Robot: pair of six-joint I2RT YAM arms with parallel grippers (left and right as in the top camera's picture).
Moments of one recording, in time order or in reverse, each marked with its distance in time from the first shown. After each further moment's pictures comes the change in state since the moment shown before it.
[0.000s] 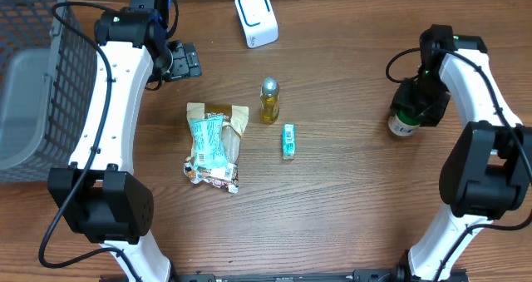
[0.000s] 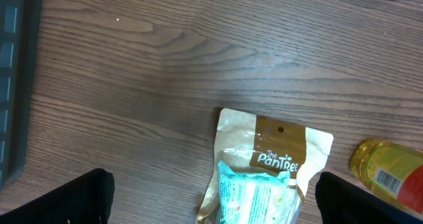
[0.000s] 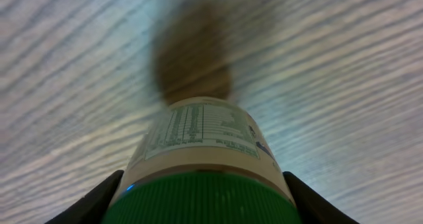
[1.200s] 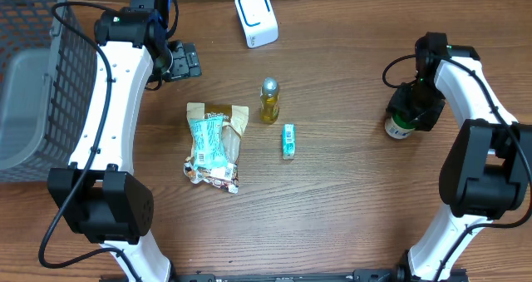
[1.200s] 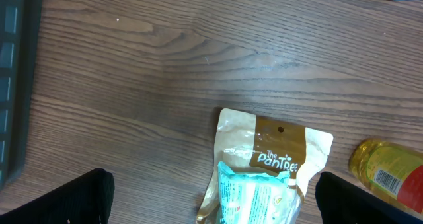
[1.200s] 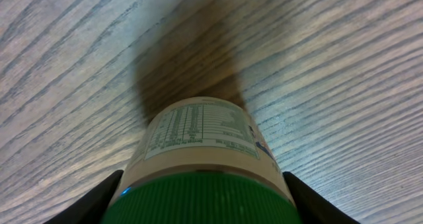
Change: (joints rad) left arm 0.000 0.000 0.000 0.000 0.000 0.000; right arm 0.001 0.000 -0.092 0.110 0.000 0.064
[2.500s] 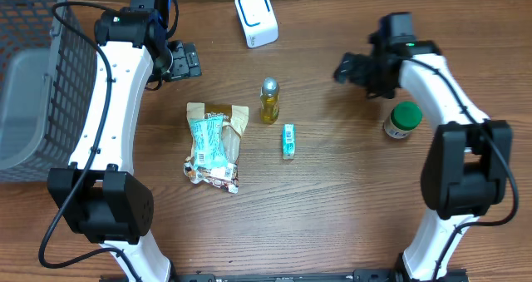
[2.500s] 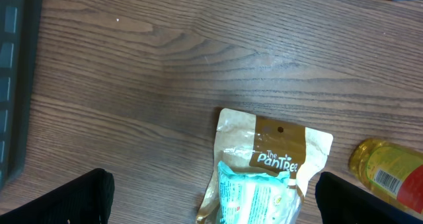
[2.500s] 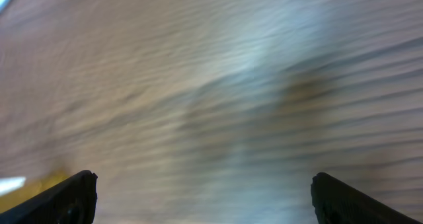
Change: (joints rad) left arm 0.000 0.000 0.000 0.000 0.000 0.000; right arm 0.215 0.000 0.024 0.357 -0.245 -0.105
